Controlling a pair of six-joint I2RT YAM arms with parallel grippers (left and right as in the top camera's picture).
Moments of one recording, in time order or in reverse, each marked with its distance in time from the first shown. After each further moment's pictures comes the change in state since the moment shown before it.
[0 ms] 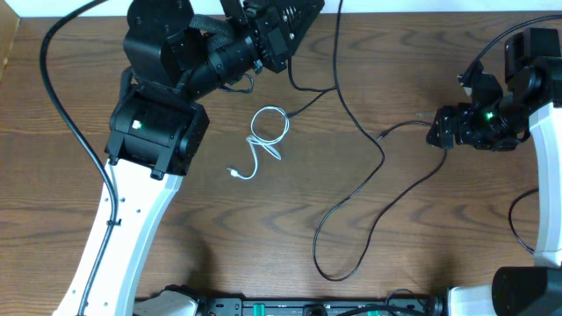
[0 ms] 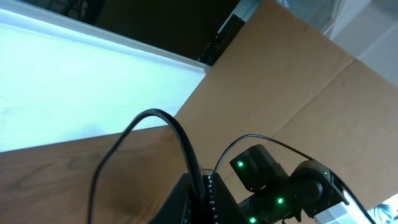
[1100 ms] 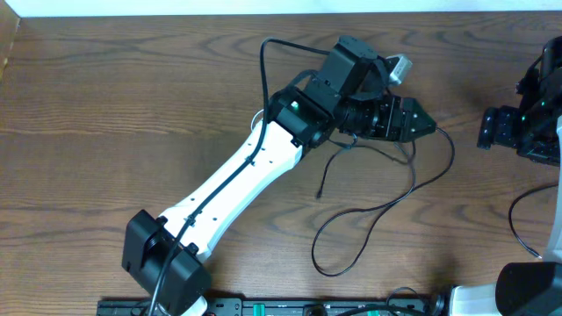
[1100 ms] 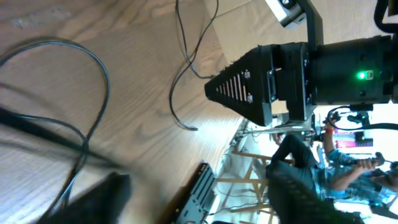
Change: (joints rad) left arm -0.369 0.369 -0.002 -0.282 0.101 -0.008; right arm -0.143 0.000 0.000 -0.002 0.328 0.176
